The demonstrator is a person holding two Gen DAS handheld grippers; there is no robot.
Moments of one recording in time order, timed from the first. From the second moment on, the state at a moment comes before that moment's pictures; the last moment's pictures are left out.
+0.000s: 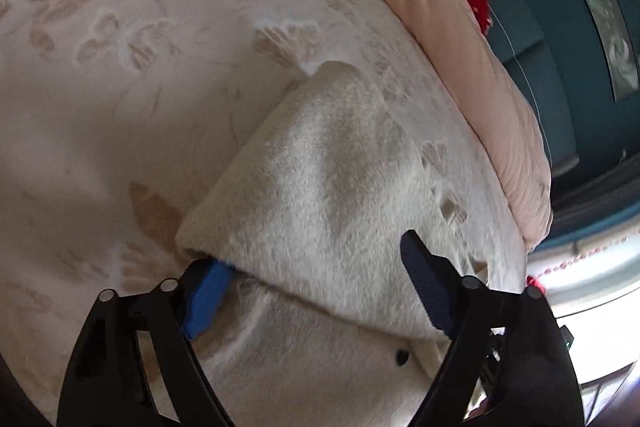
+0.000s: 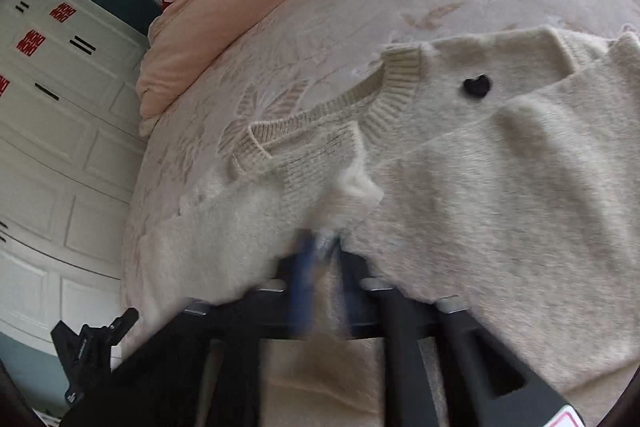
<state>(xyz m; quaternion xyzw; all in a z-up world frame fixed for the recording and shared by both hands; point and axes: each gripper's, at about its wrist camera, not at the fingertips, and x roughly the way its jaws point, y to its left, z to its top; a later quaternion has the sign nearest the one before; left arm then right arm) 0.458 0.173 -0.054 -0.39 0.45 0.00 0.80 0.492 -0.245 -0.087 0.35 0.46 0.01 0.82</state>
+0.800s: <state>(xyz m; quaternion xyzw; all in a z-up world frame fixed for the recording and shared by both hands) 0.435 0.105 -0.060 -0.34 0.47 -0.04 0.81 0.397 -0.376 -0.075 0.34 0.39 -0.07 0.86</state>
